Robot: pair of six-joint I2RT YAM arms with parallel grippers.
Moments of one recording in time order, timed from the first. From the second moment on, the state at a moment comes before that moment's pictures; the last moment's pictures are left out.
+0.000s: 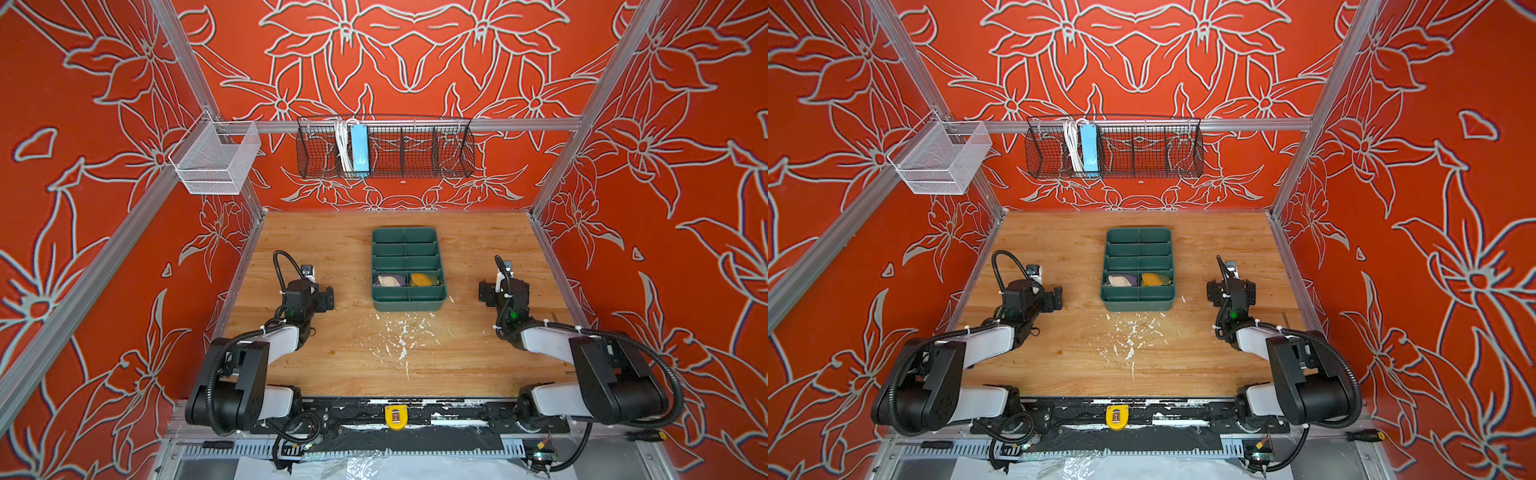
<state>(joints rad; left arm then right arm) -0.03 1.35 0.35 0.42 -0.07 -0.04 0.13 1.37 0.35 0.58 0.34 -0.02</state>
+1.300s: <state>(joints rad) 0.01 1.35 0.38 0.44 -0.05 -0.06 0.05 1.42 0.30 0.72 0.02 -0.05</state>
